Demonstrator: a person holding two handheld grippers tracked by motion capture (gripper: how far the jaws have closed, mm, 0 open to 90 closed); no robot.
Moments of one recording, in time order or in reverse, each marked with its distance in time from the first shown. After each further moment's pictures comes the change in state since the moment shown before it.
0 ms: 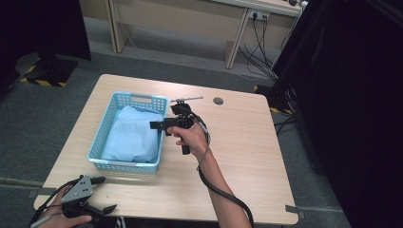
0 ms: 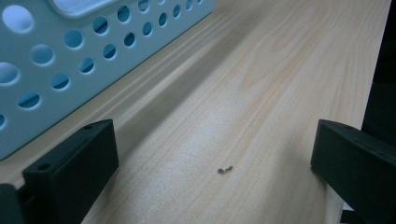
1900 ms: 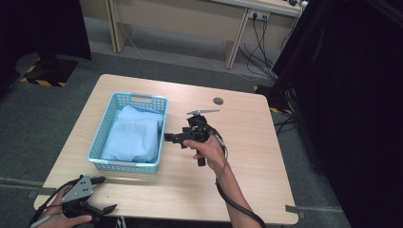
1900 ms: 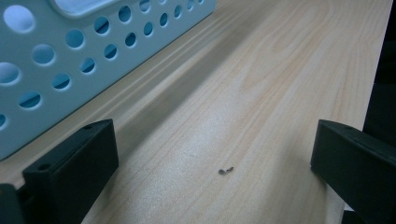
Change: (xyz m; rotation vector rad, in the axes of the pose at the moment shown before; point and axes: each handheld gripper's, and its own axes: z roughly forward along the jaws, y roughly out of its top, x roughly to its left) left arm -0.001 0.000 0.000 0.001 -0.011 -0.011; right arm -0.021 -0.041 -0.035 -0.008 -0.030 -0.008
